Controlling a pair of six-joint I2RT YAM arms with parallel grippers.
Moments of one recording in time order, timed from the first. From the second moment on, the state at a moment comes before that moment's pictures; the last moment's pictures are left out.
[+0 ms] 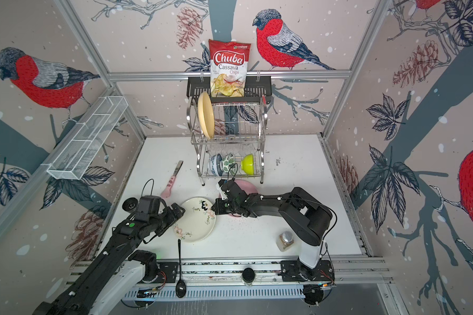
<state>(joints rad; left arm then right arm) -0.21 0.75 0.39 -0.64 0.18 -0.88 0.95 1.79 0.91 0.13 -0.34 0.72</state>
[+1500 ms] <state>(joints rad) -0.23 0.66 0.28 -0.49 0.15 -0.95 0.96 1.77 0.92 0.11 -0.18 0.80</state>
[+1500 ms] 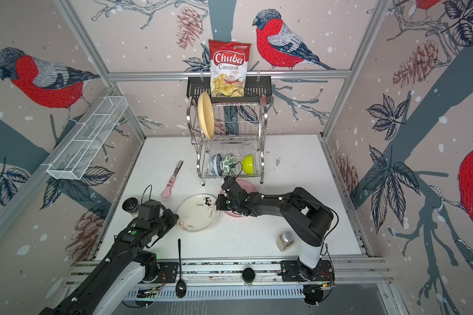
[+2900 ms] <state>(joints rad) -0.77 1.49 0.73 0.07 -0.06 -0.92 0.60 1.28 0.45 0.03 -0.11 0.76</state>
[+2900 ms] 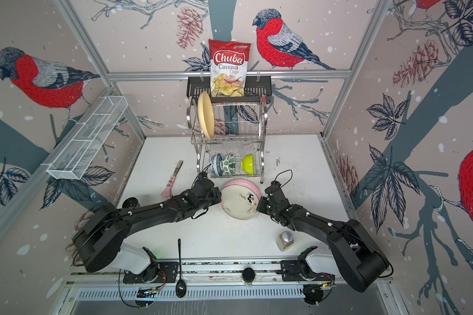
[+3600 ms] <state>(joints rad) -0.78 1.52 0.70 0.14 0.00 -0.91 0.53 1.18 0.48 0.06 -0.19 0.74</state>
